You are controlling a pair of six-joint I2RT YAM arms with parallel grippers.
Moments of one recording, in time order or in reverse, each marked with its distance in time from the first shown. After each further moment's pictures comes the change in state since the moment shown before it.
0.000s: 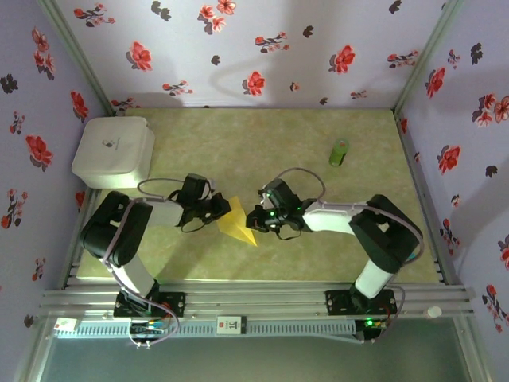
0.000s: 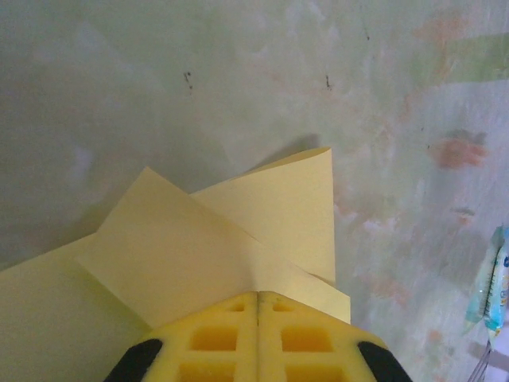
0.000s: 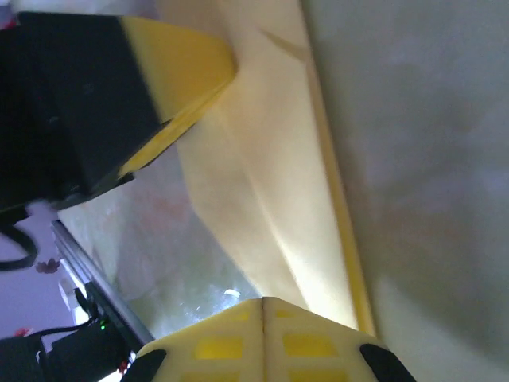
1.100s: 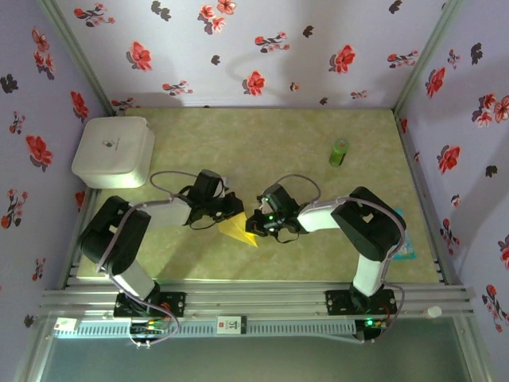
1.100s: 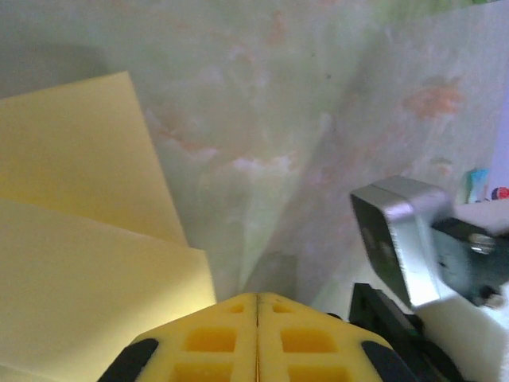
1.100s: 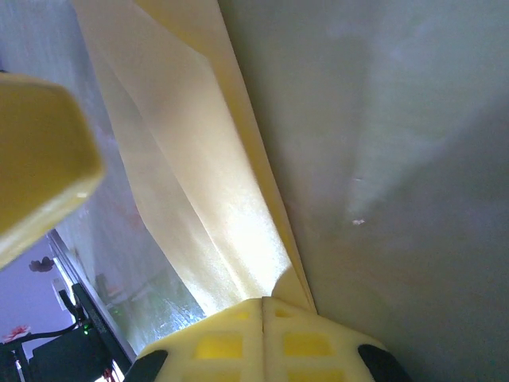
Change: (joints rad) left arm -0.126 -0.048 0.094 -0.125 0.007 -0.011; right arm -0.005 0.090 -0.042 0.121 -0.035 0.007
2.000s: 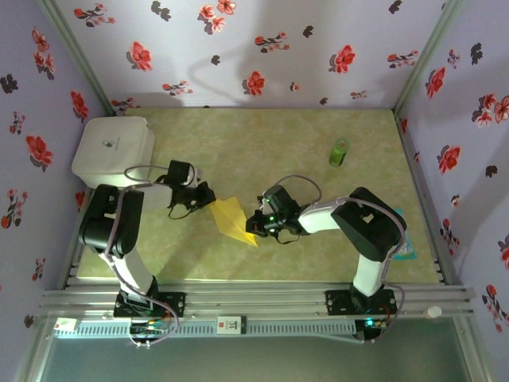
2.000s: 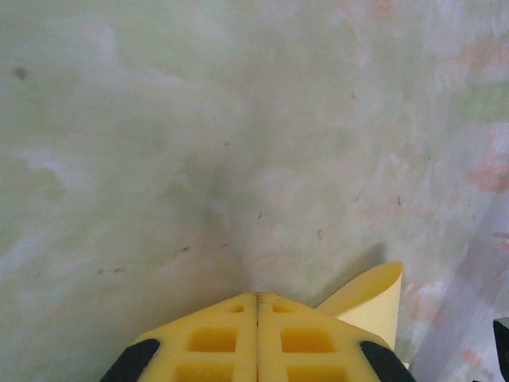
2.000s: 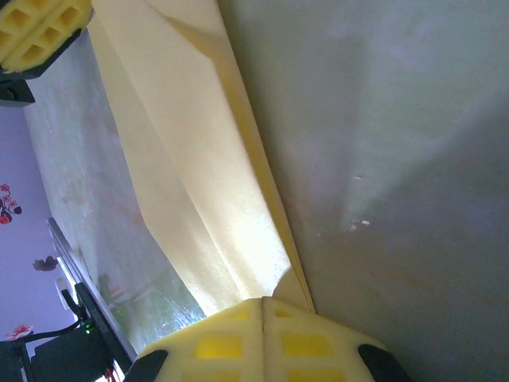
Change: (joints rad) left arm 0.314 0.091 0.078 -0.160 0.027 0.237; right arm 0.000 -0.002 -0.023 0.042 0.000 0.003
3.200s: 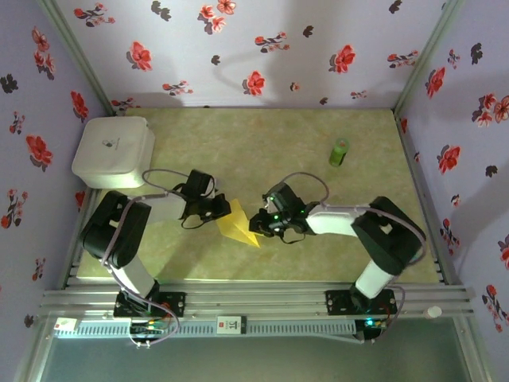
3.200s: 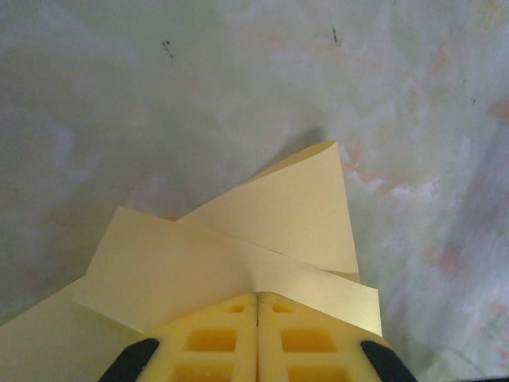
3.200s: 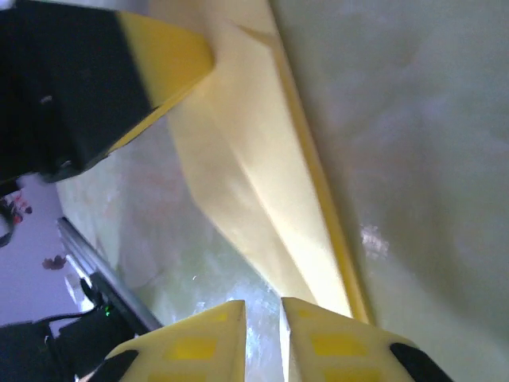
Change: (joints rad) left arm -0.207 -0.051 -0.068 0.034 -0.072 -0.068; right arm 0.000 -0.237 -0.034 -0.193 0.048 0.024
